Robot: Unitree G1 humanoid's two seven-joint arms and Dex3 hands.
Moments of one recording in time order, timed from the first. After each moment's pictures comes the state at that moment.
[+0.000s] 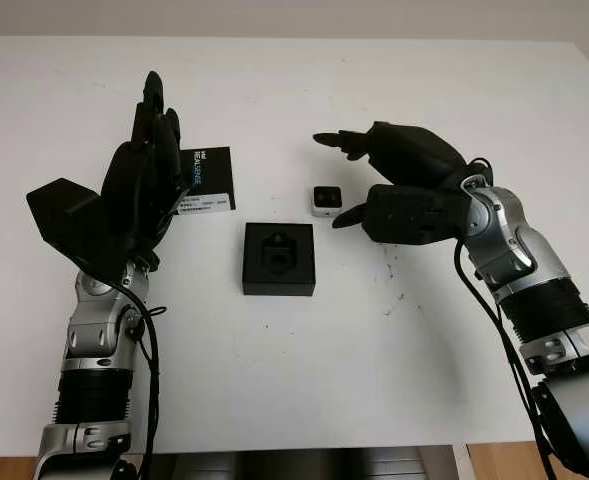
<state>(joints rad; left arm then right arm) -0.46 0.20 0.18 0.15 -0.22 0.01 -0.19 -0.82 -0.51 0.31 0.49 -0.63 -0.12 0.24</state>
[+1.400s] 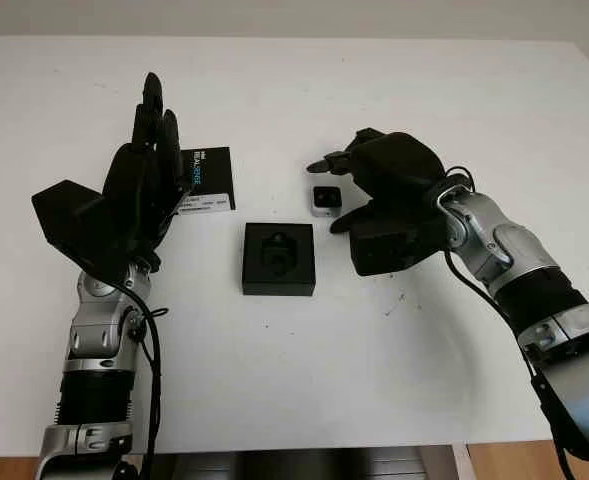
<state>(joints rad) -0.45 0.20 0.18 0.15 -0.19 0.00 -0.17 -0.88 -0.53 0.42 0.67 -0.81 -0.29 0.01</state>
